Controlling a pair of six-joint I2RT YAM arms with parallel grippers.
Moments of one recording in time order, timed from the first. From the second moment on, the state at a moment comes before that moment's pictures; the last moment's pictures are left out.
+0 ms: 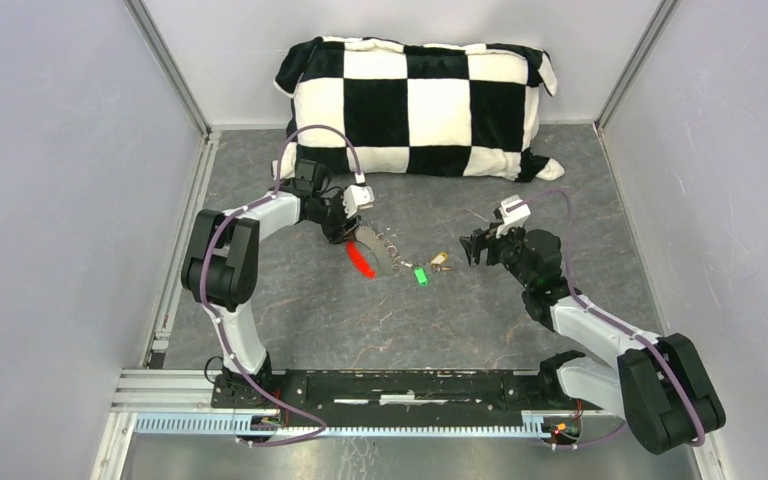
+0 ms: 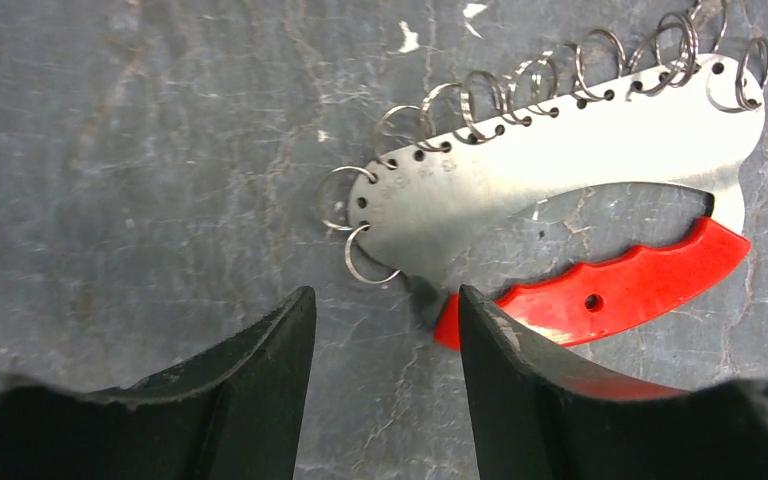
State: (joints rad) left arm -0.26 1.87 1.19 -0.35 0.61 0.89; right arm 0.33 1.11 0.33 0.56 -0.14 0.01
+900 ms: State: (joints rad) left arm -0.30 1.92 1.20 -0.39 0.61 0.88; right arm 0.68 1.39 0.52 0.50 -0.24 -0.02
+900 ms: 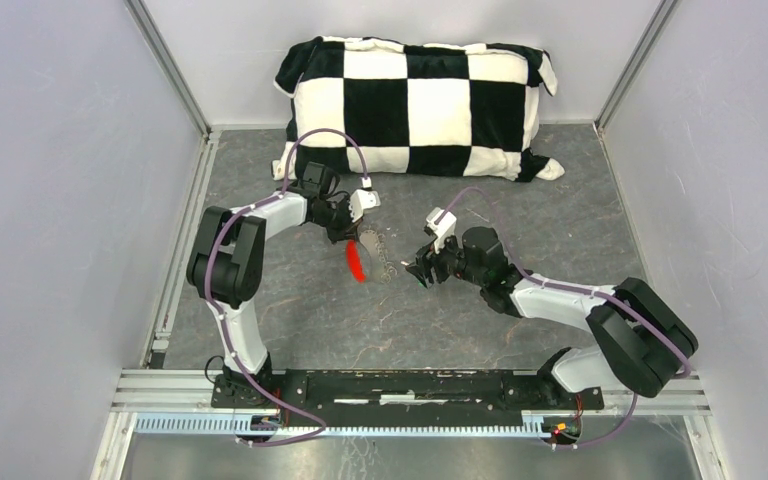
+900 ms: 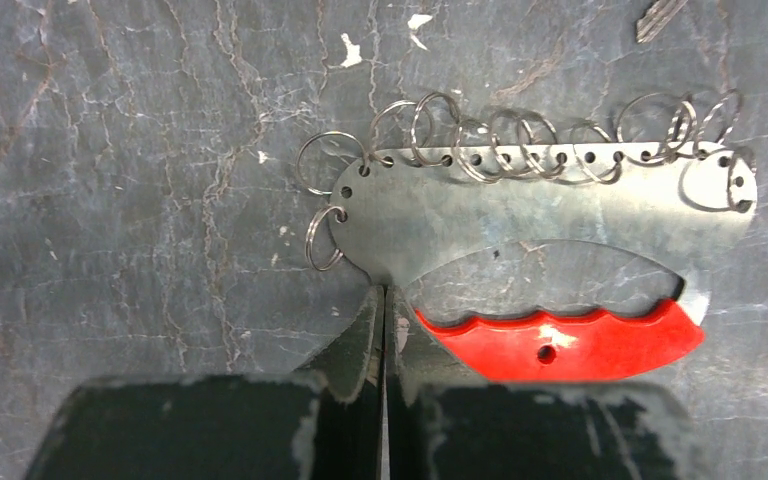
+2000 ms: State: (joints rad) left arm -0.32 1.98 1.30 -0.37 0.63 0.68; right arm 0.68 1.35 0.54 0.52 -0.32 -0.03
